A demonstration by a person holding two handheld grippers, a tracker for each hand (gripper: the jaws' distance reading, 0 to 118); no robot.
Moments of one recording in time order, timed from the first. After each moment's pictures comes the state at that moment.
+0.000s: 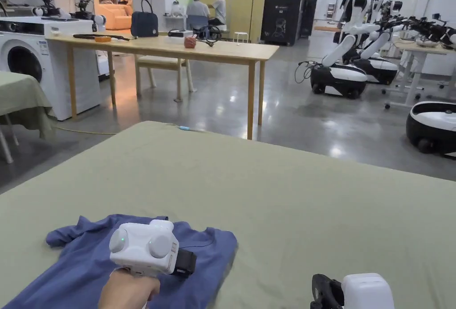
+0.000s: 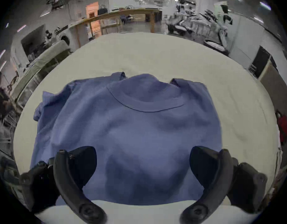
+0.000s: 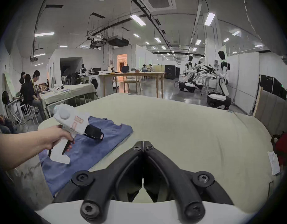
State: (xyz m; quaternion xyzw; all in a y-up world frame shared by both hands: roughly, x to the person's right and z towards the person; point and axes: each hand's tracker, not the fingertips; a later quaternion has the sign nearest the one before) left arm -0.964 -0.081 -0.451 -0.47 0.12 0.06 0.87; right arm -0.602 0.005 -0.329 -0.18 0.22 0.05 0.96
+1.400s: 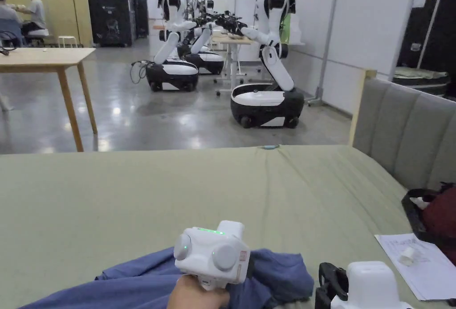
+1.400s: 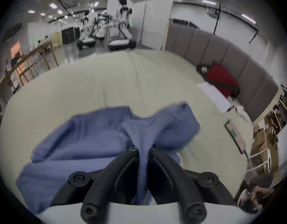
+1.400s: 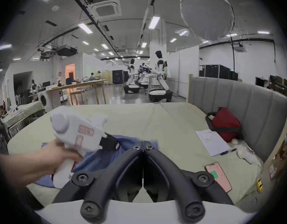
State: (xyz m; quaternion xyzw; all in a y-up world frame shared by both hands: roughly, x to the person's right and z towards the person) left arm -0.432 -0.056 -0.488 -0.43 -0.24 -0.05 0.87; right arm -0.271 0.017 -0.251 -0.16 -0.04 0.00 0.99
